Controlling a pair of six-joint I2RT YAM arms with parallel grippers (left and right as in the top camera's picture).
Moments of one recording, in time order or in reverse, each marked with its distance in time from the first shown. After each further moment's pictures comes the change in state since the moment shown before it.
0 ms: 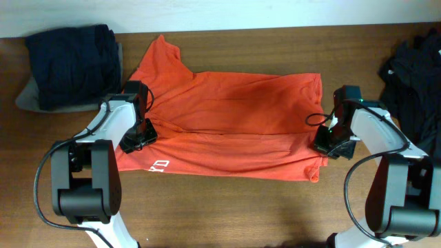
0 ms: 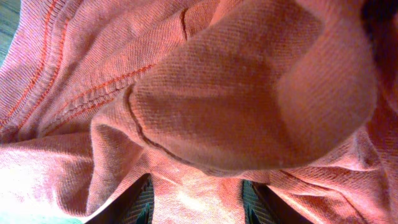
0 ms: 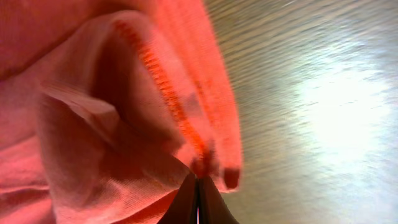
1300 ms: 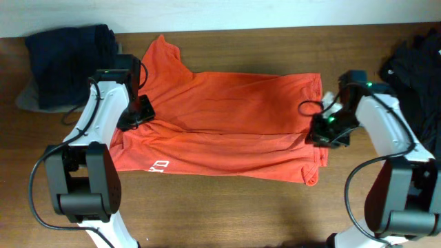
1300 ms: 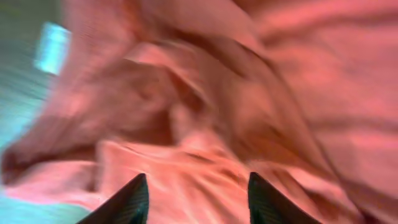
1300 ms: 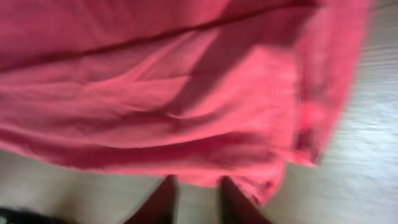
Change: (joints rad) left arm 0.000 0.007 0.272 -0.166 0.132 0.100; right arm 0.031 0.002 0.152 -0.162 -0.286 -0.235
